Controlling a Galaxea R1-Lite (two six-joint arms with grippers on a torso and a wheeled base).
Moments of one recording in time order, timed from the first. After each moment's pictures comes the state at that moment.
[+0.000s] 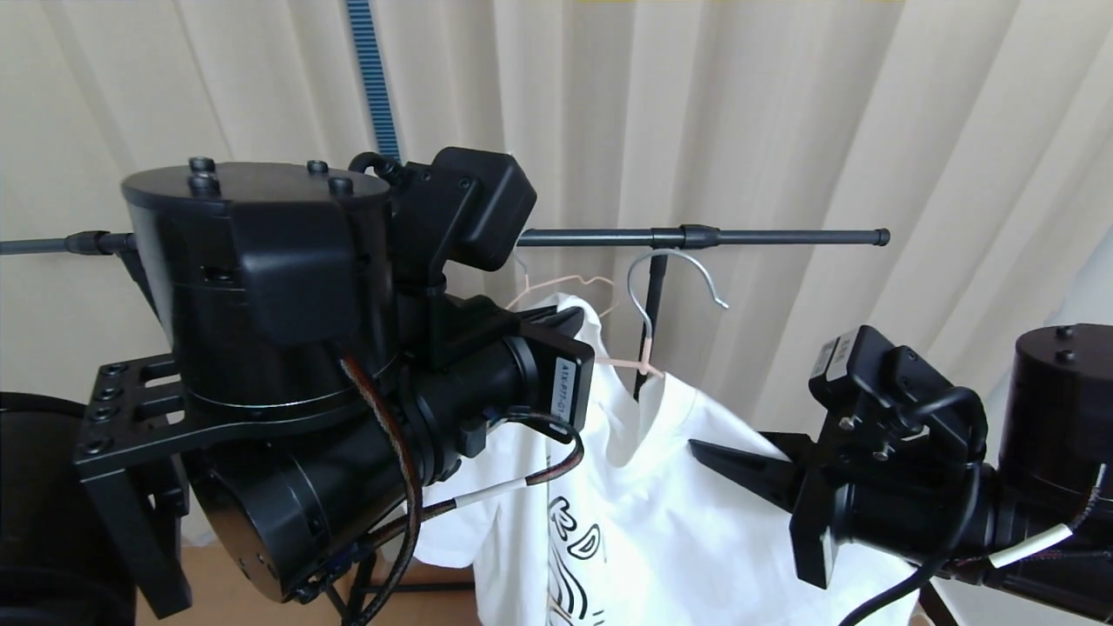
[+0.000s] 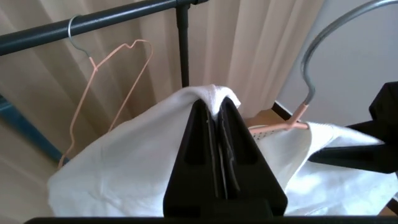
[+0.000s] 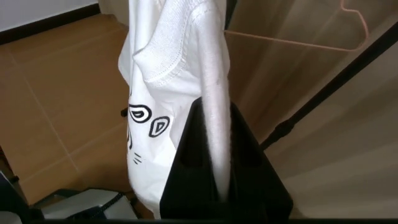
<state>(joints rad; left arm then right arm) -0.93 1.59 -0.96 -0.48 0.35 -0.01 0.72 1.46 -0.56 -0.57 0.11 -0.17</state>
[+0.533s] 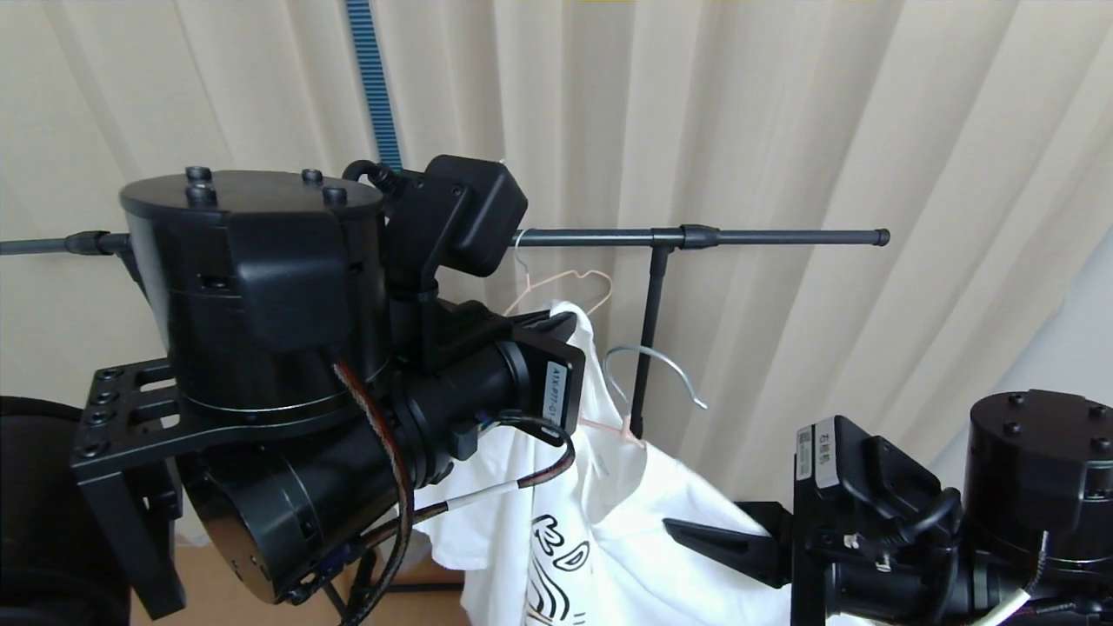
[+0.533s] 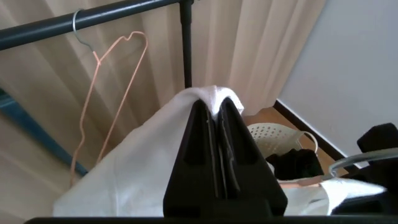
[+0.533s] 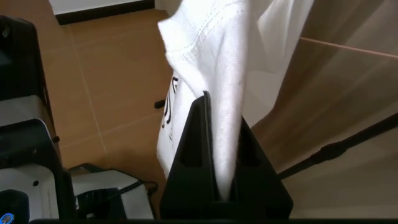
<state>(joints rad) -0.92 1.58 -0.94 -0.48 0.35 -0.01 0.71 1.52 -0.41 -0.74 0.35 -0.24</state>
